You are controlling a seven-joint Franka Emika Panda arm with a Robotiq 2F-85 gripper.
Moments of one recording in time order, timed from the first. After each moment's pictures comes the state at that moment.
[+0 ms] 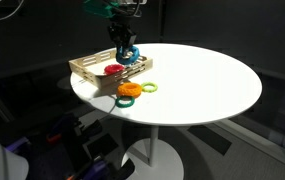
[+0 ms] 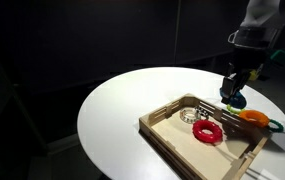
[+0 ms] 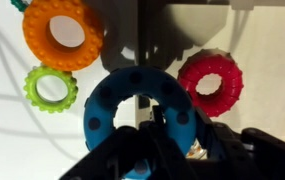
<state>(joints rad) 0.11 -0.11 0.12 -2.47 0.15 2.39 0.05</state>
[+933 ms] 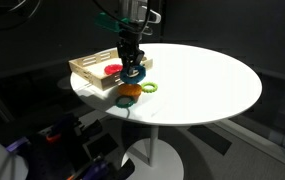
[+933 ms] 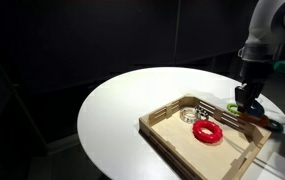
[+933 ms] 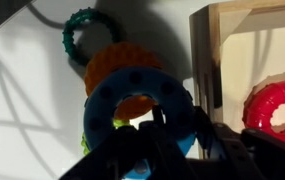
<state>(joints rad) 0.04 -0.05 0.05 -2.49 0.10 2.32 0.08</state>
